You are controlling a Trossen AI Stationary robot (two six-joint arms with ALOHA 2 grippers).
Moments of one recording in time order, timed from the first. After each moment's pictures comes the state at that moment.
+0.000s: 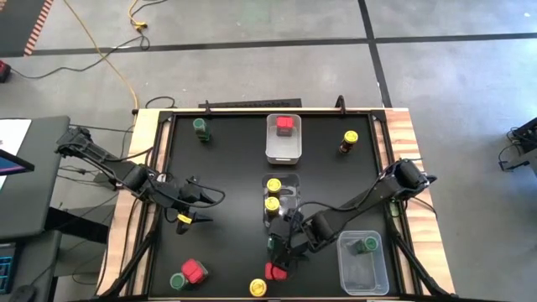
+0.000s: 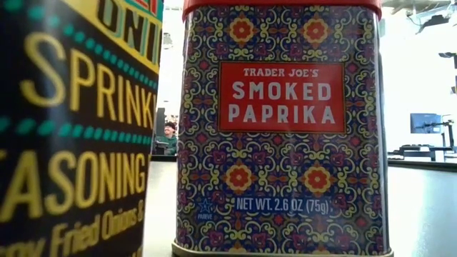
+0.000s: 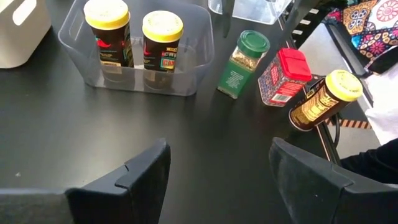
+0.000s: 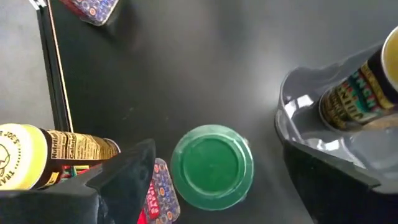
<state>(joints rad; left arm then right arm) -0.50 0.80 0.66 -0.42 -0.27 -0.46 0.50 1.94 1.55 -0.59 0.30 0.82</state>
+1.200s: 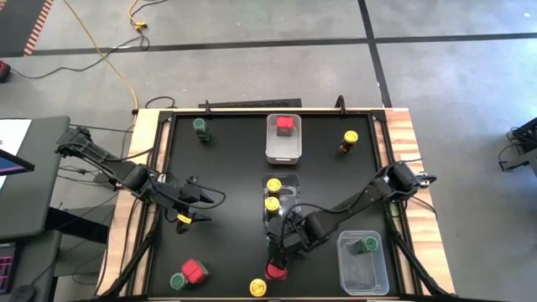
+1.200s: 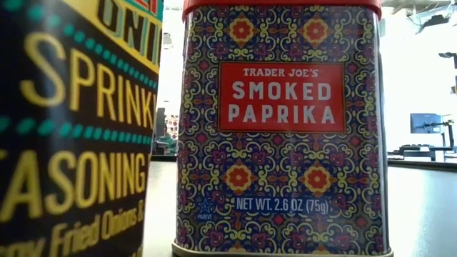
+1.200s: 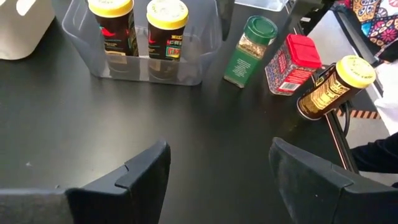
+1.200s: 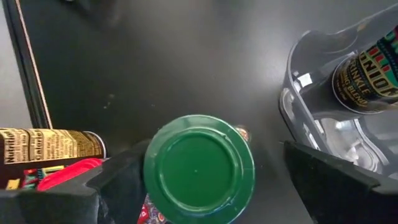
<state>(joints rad) -0.50 0.80 0.66 -0.46 -0.27 -0.45 0.47 2.00 1.55 -0.59 0.23 0.86</state>
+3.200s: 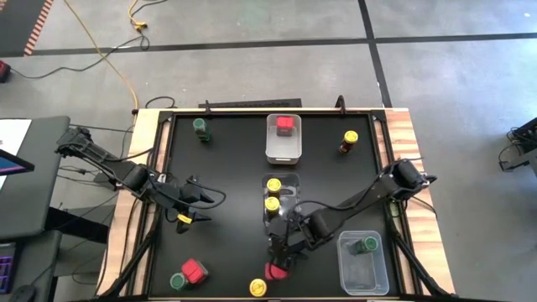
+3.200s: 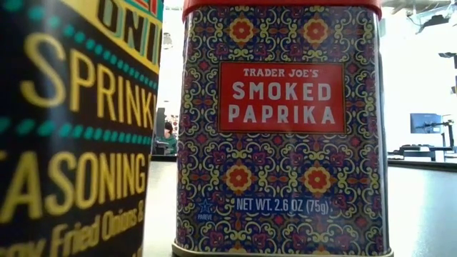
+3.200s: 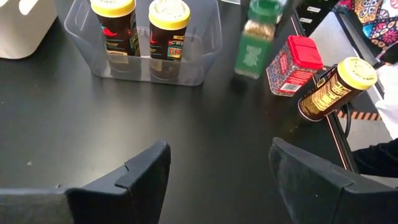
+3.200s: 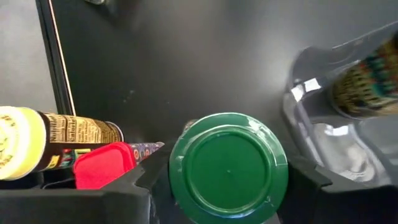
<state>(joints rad) -0.50 0.80 0.66 -0.46 -0.27 -0.46 0.48 1.94 1.56 -0.63 0.22 0.81</state>
